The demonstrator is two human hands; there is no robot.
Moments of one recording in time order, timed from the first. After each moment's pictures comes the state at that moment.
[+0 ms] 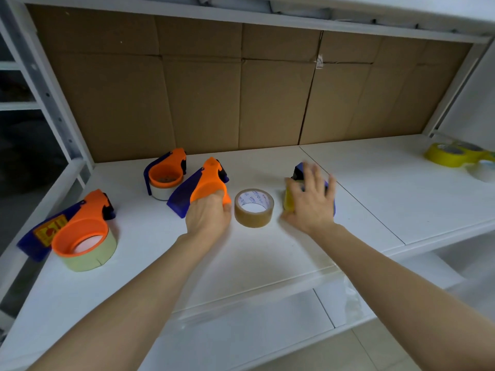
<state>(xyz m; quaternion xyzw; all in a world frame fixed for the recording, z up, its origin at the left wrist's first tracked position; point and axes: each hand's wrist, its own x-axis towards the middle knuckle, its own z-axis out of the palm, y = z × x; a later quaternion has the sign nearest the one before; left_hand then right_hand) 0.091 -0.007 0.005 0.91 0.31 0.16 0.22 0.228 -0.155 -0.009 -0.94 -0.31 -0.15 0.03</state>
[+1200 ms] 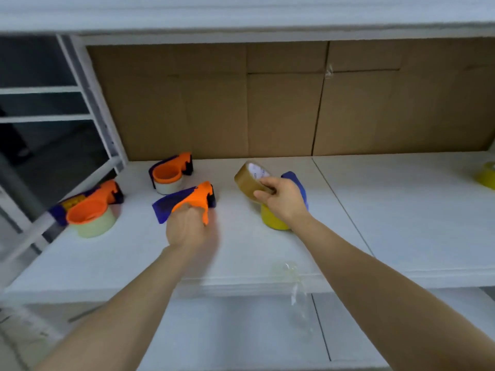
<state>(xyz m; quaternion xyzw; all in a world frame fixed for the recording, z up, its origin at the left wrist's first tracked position) 0.112 -0.085 0.003 0.80 0.50 0.23 0.25 0.261 -0.192 0.024 -0.78 -0.43 0.08 0.45</state>
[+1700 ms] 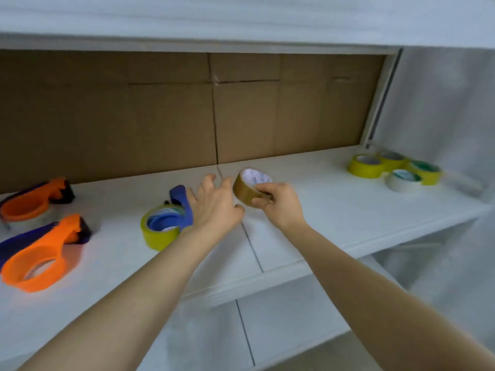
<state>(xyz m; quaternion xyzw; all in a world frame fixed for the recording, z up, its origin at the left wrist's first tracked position) 0.308 -0.263 0.047 0.94 0.28 0.15 0.13 0.391 -0.370 0.032 -0.84 -0.32 -0.01 0.43</state>
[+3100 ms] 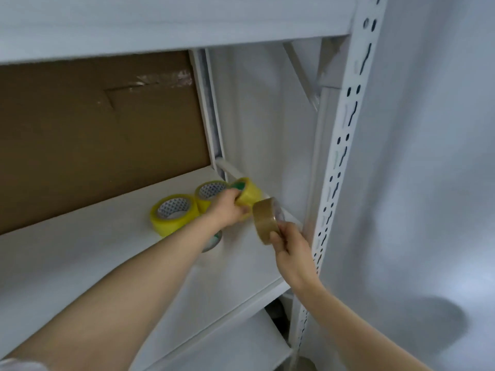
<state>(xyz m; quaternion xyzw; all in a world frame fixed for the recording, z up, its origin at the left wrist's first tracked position) 0.863 -0.623 0.016 0.94 0.07 0.05 0.32 0.807 -0.791 -0.023 -0.84 -0.12 -0.04 0.53</state>
